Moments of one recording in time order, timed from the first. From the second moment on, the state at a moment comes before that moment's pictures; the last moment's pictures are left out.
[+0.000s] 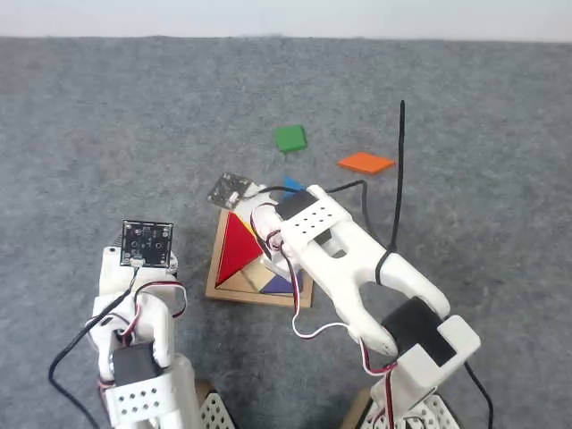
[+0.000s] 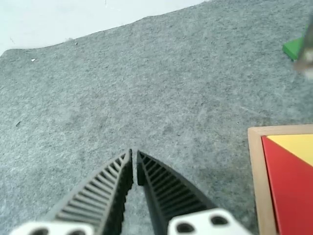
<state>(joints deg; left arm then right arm) -20.0 -103.1 97.2 47.3 -14.8 -41.2 7.9 19.8 60.0 21.1</state>
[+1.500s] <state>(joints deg) -20.0 -103.1 97.2 47.3 -14.8 -29.2 52.0 -39.5 50.8 -10.6</state>
